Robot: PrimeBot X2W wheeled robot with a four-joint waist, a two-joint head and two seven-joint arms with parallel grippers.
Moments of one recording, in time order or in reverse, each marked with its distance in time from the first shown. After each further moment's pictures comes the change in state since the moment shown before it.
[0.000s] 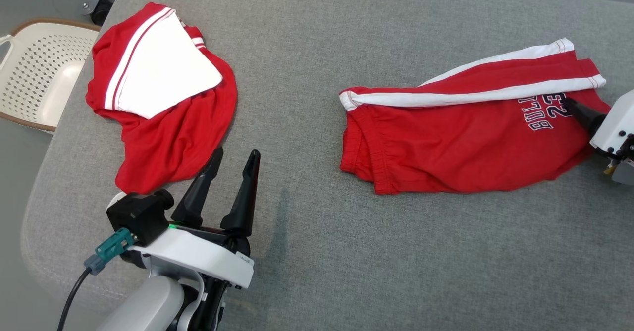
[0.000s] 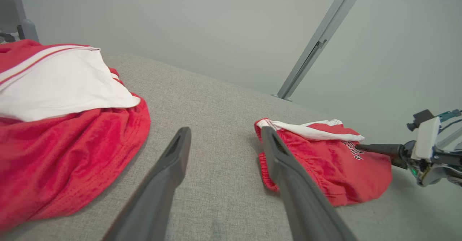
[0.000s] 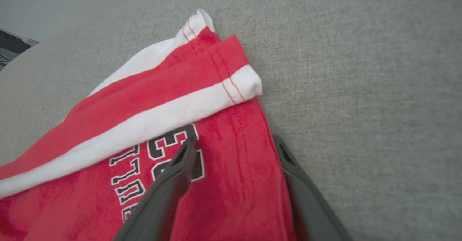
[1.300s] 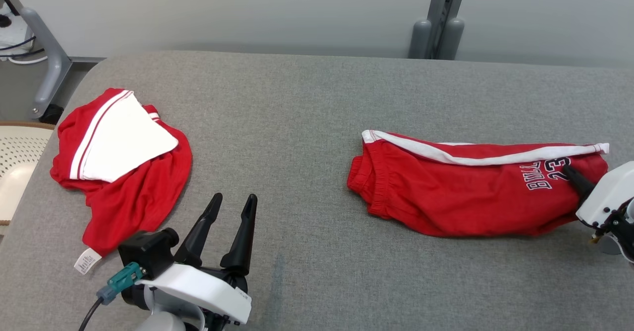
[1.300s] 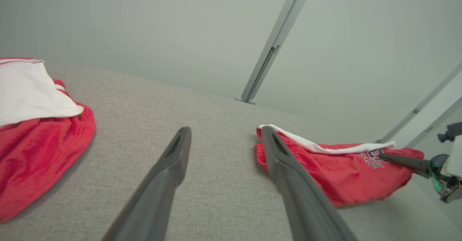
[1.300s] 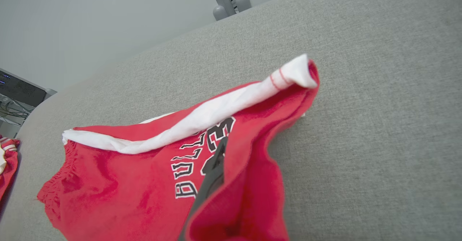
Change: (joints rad) left arm 0.119 -0.021 0.017 0.070 0.030 -0.015 0.001; right arm 0.257 -0.071 -0.032 -0.188 0.026 -0.001 -0.188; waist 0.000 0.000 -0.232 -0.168
